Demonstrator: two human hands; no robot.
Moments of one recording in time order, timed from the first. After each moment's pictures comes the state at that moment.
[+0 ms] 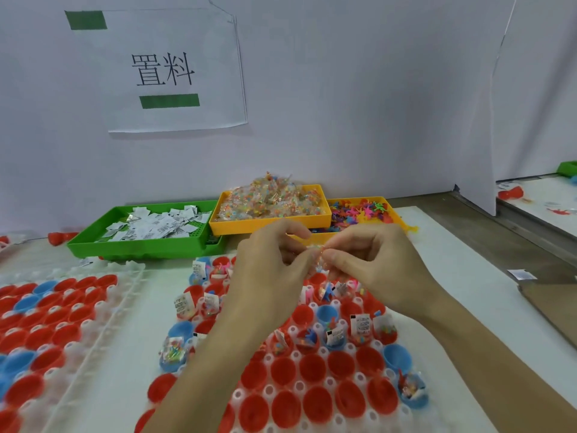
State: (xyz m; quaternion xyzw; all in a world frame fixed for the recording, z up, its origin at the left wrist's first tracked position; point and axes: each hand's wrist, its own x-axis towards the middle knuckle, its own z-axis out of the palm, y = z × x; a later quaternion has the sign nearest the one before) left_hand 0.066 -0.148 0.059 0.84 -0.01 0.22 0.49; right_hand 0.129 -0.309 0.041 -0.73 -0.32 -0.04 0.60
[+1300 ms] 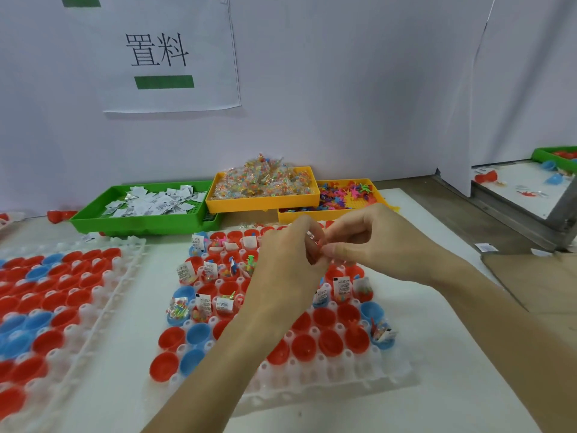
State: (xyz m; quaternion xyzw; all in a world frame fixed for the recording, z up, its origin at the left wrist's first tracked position) left_hand 0.044 -0.179 0.043 0.88 -0.05 0.25 0.41; right_hand 0.108 -0.339 0.066 -0.82 -0.33 0.06 0.47
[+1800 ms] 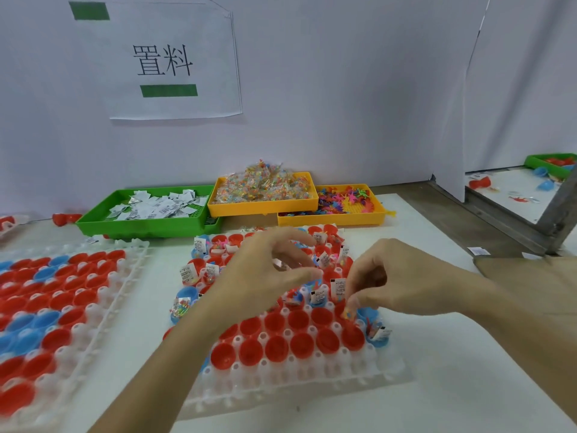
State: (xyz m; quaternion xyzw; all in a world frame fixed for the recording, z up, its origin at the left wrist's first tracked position) left_hand 0.031 -0.138 0.056 0.88 -0.12 0.09 0.45; right_hand 0.080 -0.364 0.071 -0.85 -0.36 0.17 0.34
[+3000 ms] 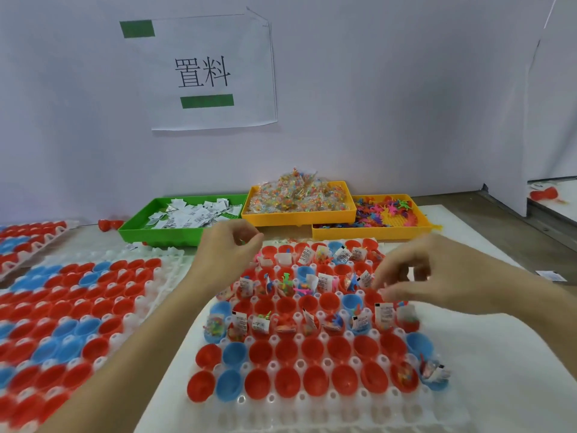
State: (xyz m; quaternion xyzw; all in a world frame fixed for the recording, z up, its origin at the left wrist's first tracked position) left_hand 0.080 -0.042 0.046 0.91 0.08 0.24 0.34; right_hand 0.120 -0.351 0.073 -0.85 -0.41 0.11 0.31
